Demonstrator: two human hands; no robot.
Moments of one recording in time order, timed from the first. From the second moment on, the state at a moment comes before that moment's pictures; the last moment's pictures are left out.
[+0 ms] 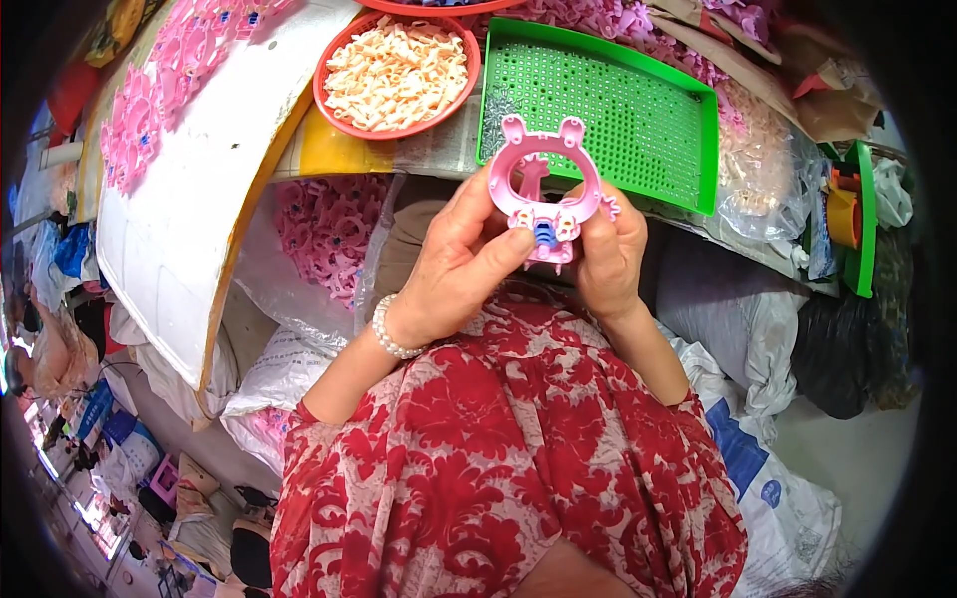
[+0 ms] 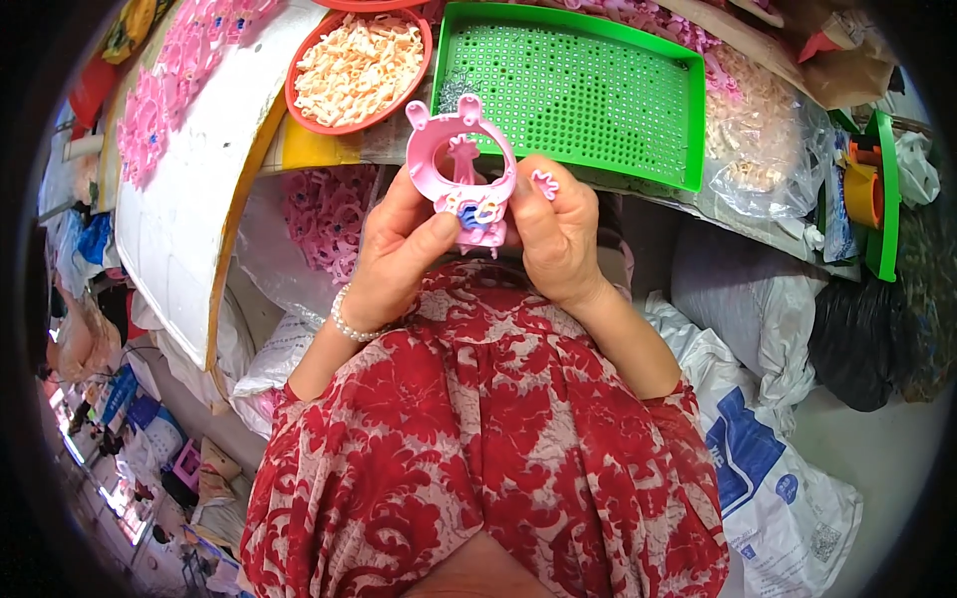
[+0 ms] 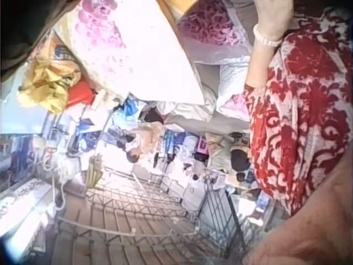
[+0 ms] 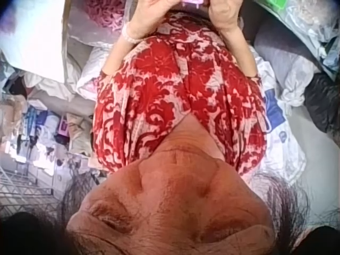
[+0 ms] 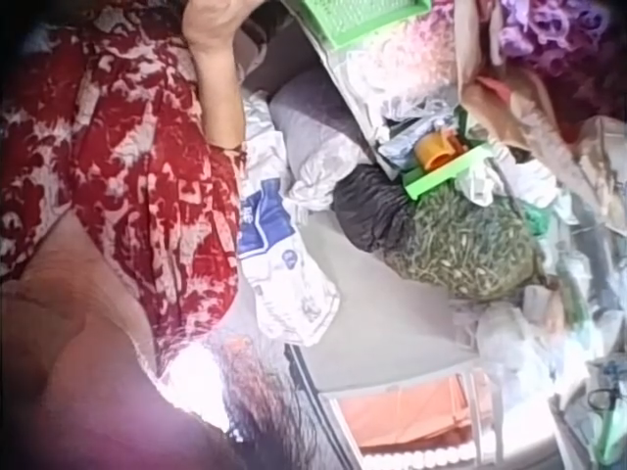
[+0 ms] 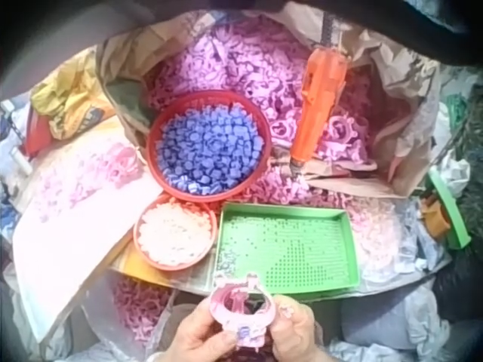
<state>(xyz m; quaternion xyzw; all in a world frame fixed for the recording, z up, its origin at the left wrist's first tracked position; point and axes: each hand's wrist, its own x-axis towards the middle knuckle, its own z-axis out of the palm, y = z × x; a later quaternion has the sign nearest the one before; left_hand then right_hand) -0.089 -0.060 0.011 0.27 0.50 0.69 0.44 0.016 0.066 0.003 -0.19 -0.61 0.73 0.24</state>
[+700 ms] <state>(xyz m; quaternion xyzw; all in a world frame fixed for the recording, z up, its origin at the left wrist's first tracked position) -0.087 -0.065 0.018 0.19 0.44 0.71 0.52 0.015 0.051 0.008 -0.18 -0.58 0.77 0.21</state>
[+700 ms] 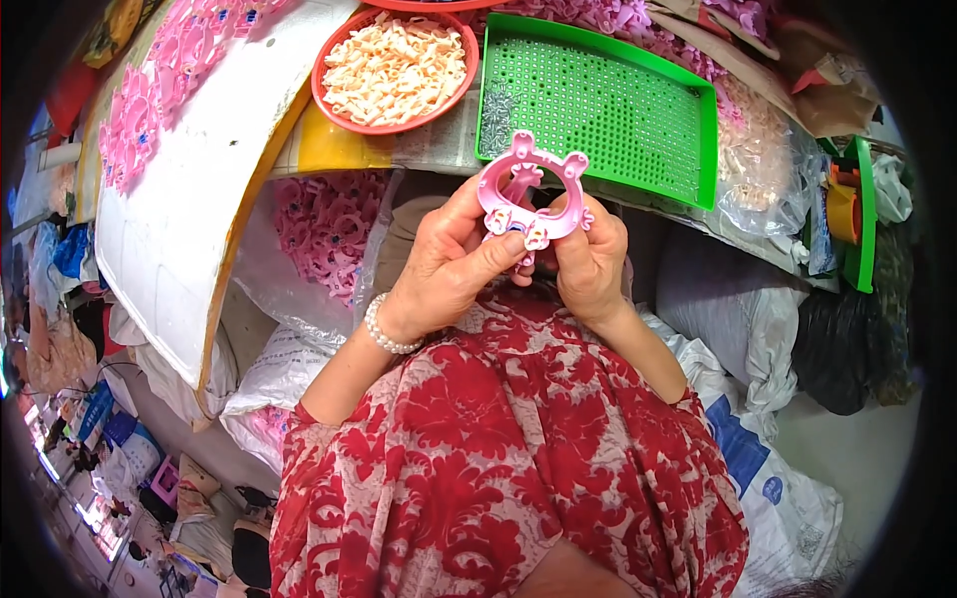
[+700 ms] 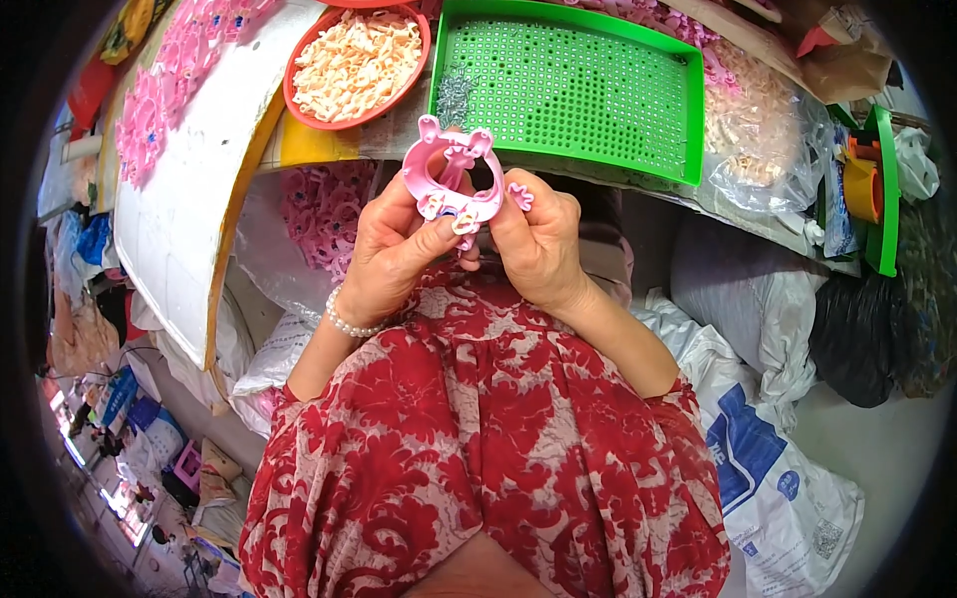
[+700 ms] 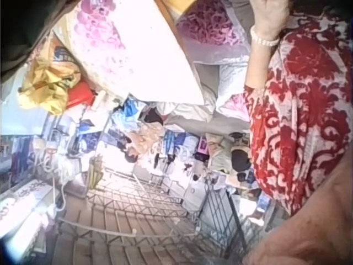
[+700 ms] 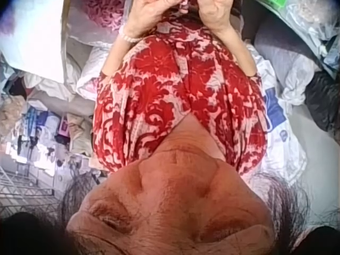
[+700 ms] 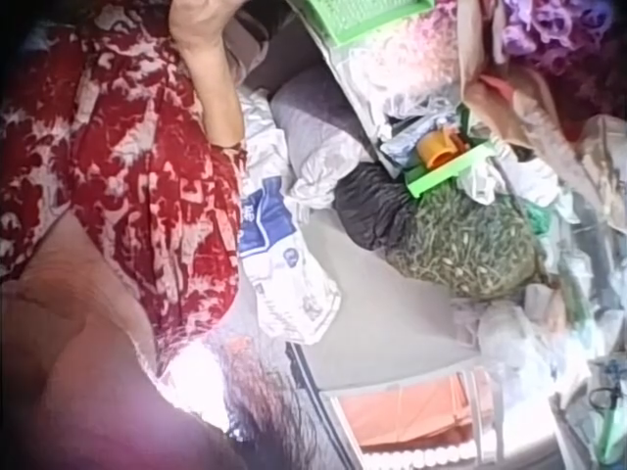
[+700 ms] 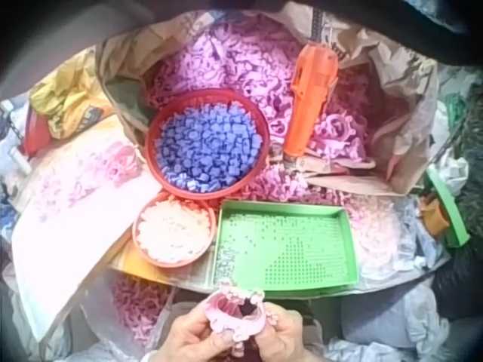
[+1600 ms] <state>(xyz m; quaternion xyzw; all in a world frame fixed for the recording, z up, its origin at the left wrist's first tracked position) -0.078 -0.065 0.014 0.18 0.47 0.69 0.53 0.024 0.067 0.001 -0.18 -0.73 0.63 0.19</state>
